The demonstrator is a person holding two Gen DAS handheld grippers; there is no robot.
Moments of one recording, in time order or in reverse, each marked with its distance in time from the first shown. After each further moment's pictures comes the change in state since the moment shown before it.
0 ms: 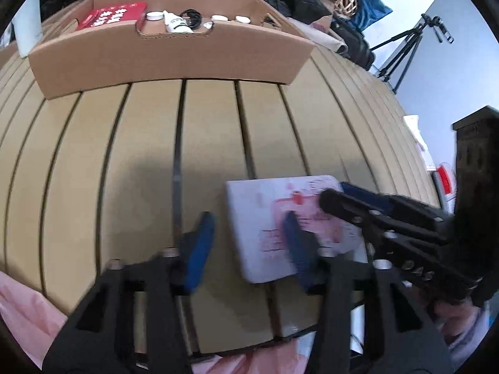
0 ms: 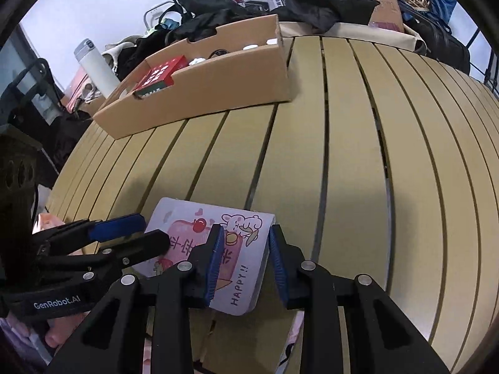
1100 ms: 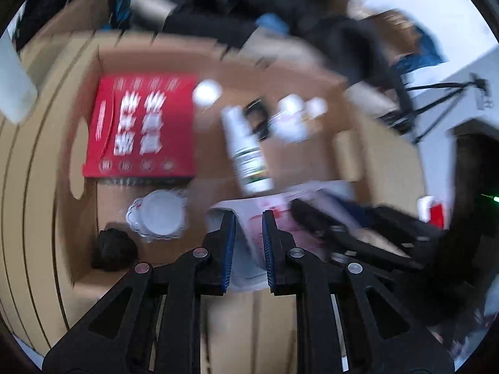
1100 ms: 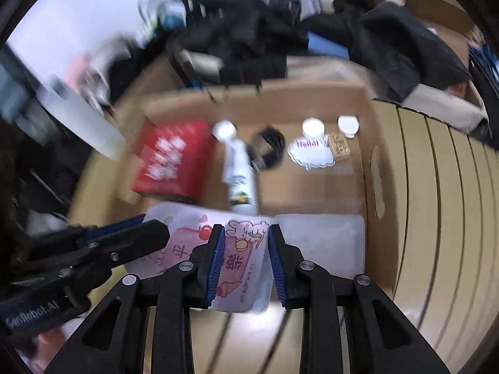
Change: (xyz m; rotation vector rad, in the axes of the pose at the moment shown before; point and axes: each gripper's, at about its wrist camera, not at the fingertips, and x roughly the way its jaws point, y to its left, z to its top) left arm 0.020 0.102 0.219 -0.178 0.175 0.067; right arm 0.106 0.082 0.228 -0.067 0.216 -0.075
